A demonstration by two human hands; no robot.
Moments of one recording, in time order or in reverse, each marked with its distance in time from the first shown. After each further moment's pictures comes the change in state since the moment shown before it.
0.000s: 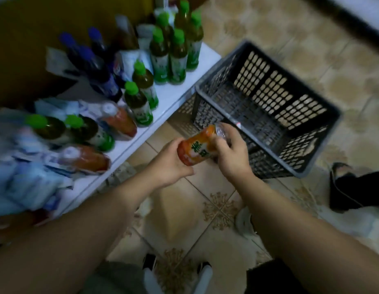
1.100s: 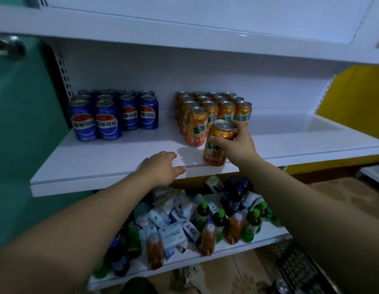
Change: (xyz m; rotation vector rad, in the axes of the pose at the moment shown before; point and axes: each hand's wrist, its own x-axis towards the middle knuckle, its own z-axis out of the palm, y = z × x) left_hand -0.420 0.039 -0.270 0.542 0.915 -0.177; right_hand -0.268 -0.373 0.142 0.017 -0.442 -0.824
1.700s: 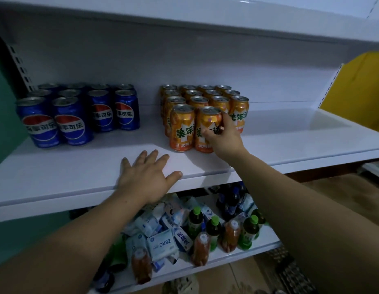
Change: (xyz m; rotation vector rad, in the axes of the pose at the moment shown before) left_hand 0.053 0.021 0.027 0.321 0.053 -0.043; right_hand 0.099 0.043 0.002 -0.115 -0.019 -0.118
